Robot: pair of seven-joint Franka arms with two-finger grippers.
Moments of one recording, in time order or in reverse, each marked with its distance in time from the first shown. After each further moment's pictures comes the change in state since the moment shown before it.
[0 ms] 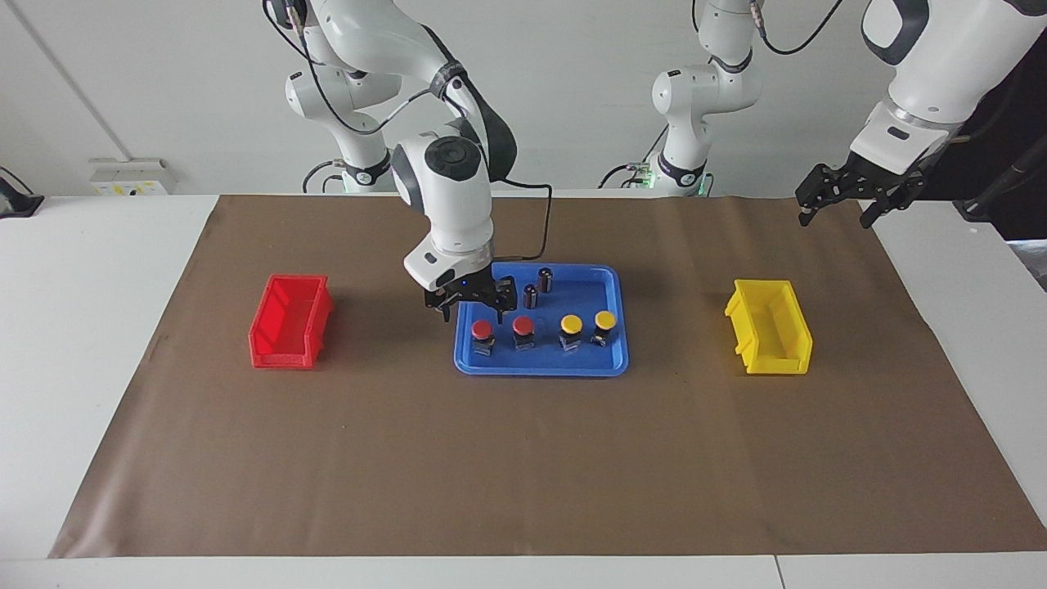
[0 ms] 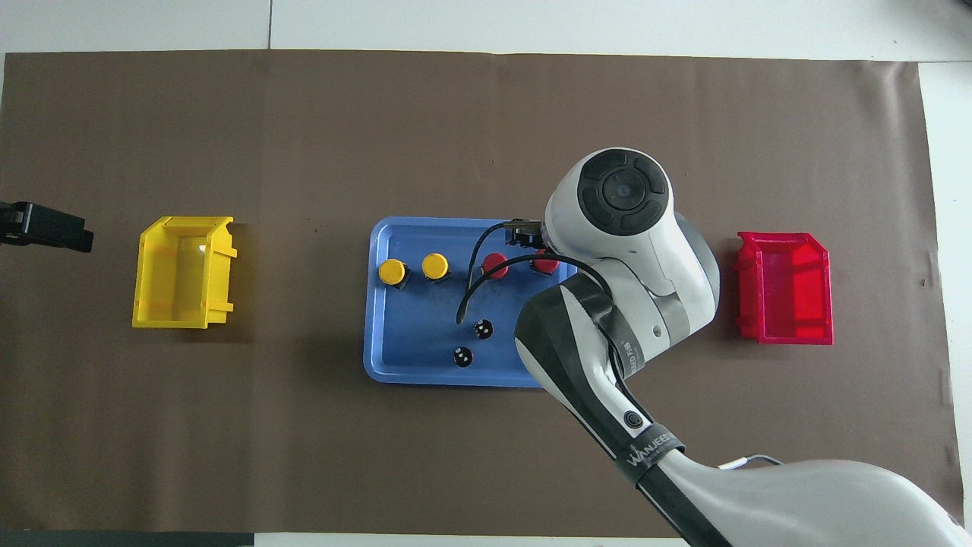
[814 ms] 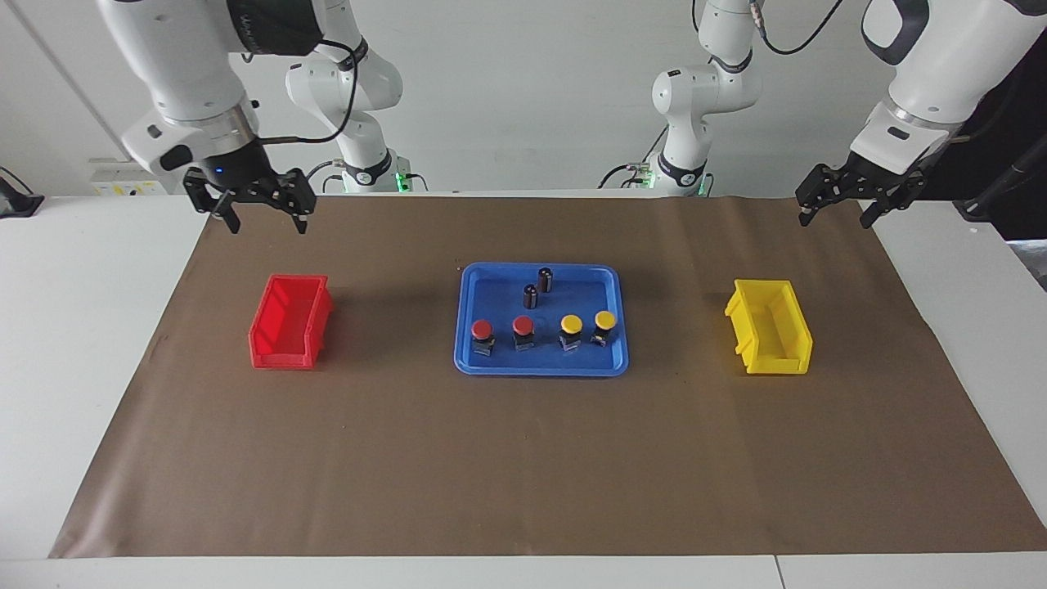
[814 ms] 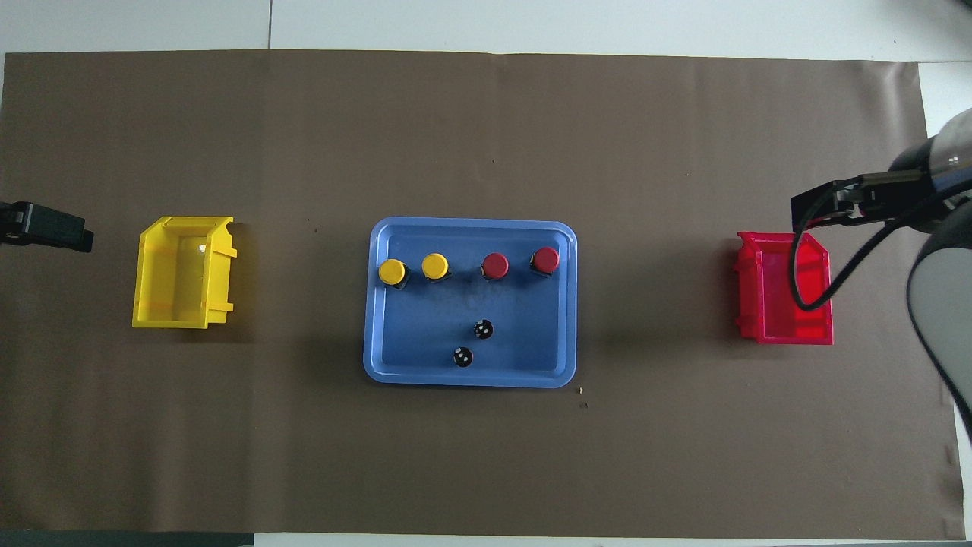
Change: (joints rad) left arm 0.000 0.000 0.000 0.000 0.000 0.000 0.000; right arm -0.294 -0.226 -0.011 0.246 0.001 -0.540 -0.388
